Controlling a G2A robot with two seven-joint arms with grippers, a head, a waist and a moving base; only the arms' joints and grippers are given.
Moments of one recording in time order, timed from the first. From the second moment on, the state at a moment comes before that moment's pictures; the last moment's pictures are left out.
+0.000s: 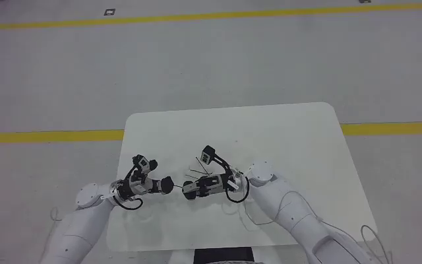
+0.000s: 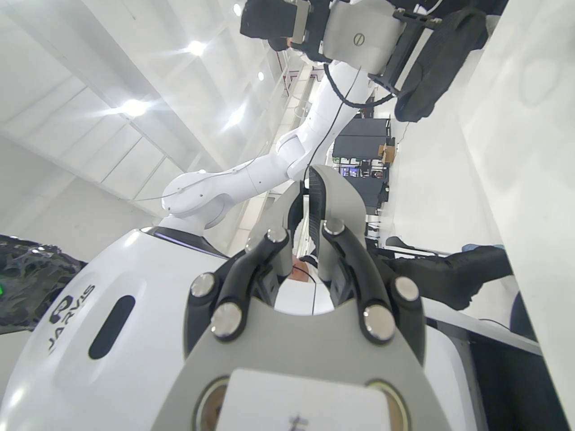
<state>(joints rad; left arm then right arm) 1.46 -0.97 -1.28 -1.19 -0.94 -0.21 -1.39 -1.12 -1.48 0.87 -0.99 0.54 -0.32 1.36</state>
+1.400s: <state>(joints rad) 1.44 -0.92 -1.14 -1.25 -0.97 -0.20 -1.39 -1.08 -1.48 0.78 -0.93 0.56 -0.30 1.37</state>
